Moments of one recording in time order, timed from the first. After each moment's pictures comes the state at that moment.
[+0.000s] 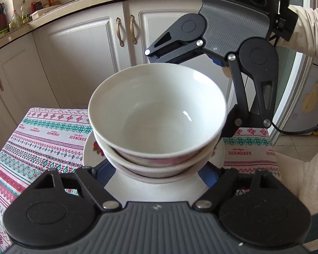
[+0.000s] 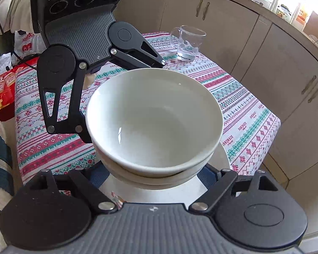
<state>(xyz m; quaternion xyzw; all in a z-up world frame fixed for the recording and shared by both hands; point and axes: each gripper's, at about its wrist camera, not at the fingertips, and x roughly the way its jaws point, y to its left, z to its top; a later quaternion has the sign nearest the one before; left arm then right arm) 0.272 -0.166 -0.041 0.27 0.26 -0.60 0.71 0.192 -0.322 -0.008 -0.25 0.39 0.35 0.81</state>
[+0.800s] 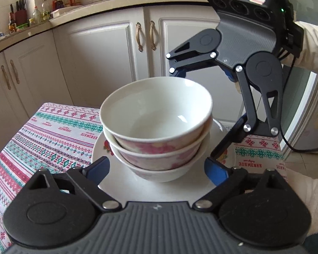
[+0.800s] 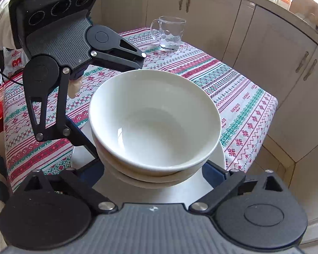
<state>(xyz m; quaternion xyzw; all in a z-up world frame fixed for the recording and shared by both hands) 0.259 -0.150 -0.039 0.23 0.25 -0.56 0.76 0.199 -0.338 -0.021 -0.21 0.40 0.31 0.84</state>
